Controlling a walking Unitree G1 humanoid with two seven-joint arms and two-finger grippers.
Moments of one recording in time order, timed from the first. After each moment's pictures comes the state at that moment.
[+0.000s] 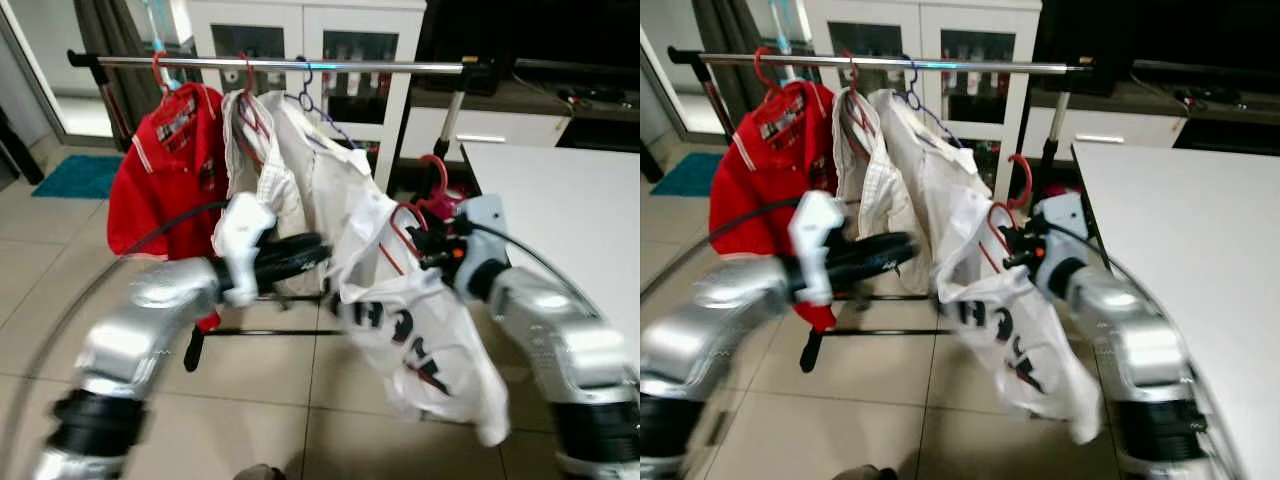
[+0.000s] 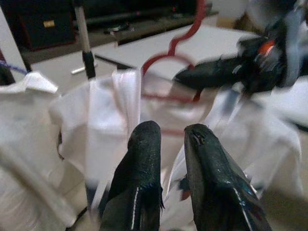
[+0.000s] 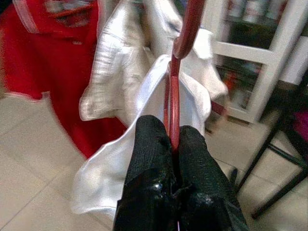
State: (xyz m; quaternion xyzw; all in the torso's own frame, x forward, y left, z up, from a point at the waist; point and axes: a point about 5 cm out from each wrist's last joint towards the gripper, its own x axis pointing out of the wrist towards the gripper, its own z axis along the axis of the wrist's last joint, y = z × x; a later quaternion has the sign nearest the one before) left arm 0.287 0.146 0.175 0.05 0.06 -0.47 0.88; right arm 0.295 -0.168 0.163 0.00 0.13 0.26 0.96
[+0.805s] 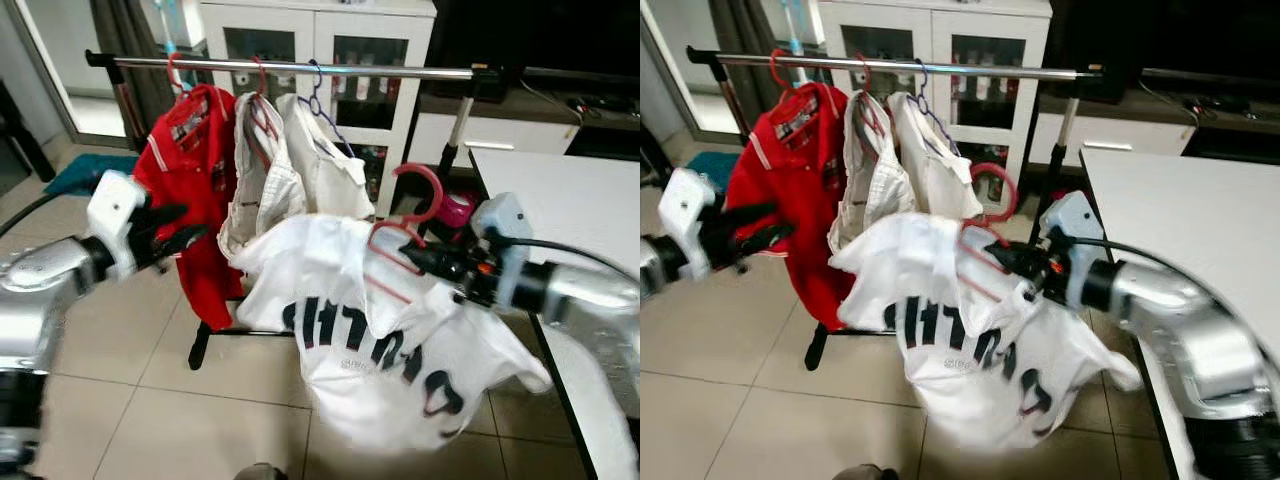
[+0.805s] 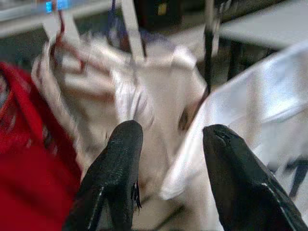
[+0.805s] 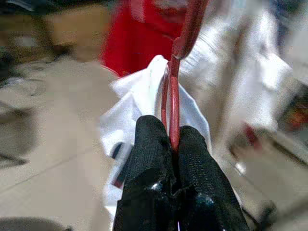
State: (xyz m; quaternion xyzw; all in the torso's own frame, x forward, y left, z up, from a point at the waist) left arm 0.302 0.244 0.187 0.11 0.04 -0.31 0.94; right arm 0.272 -0.177 0.177 -0.05 0.14 0.37 0.92
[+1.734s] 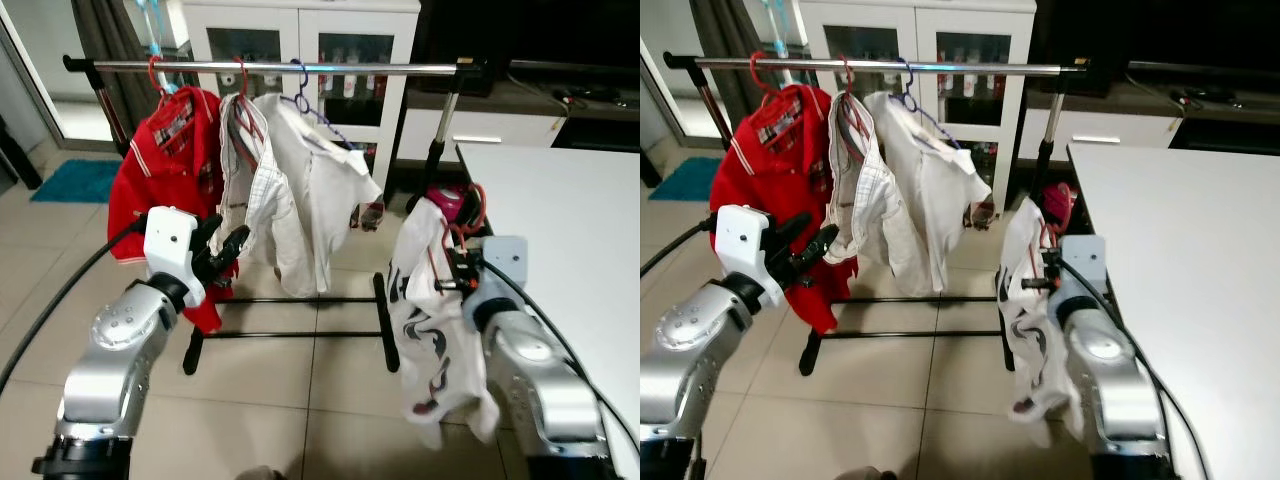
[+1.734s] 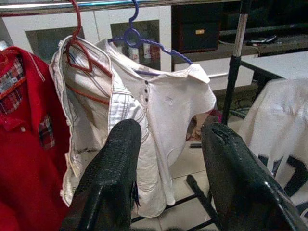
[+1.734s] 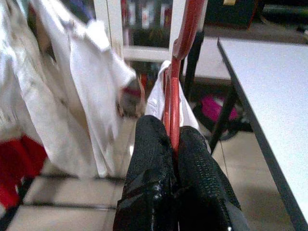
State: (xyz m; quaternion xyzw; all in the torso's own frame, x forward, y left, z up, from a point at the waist) left arm 0.281 0.188 0.150 0.04 0.02 -0.17 0.98; right arm 0.278 -0.171 0.119 -0.01 0.10 0.01 1.00
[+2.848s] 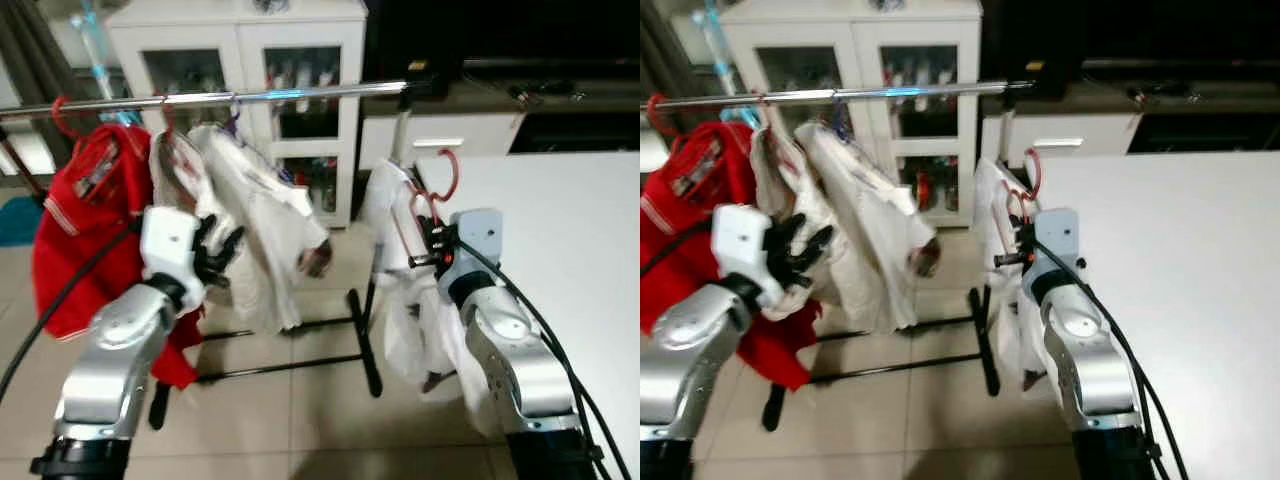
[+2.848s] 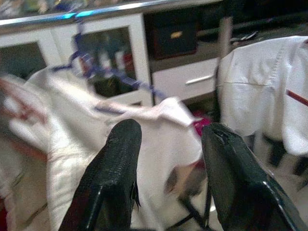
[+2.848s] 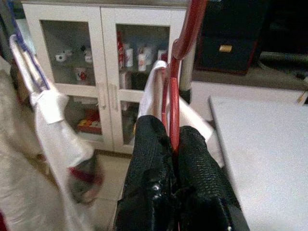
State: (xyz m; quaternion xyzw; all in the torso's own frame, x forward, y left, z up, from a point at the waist) left arm 0.282 0.184 0.155 0.06 0.01 -0.18 0.98; right arm 0.295 -0.149 0.141 -0.03 0.03 0.08 1.00
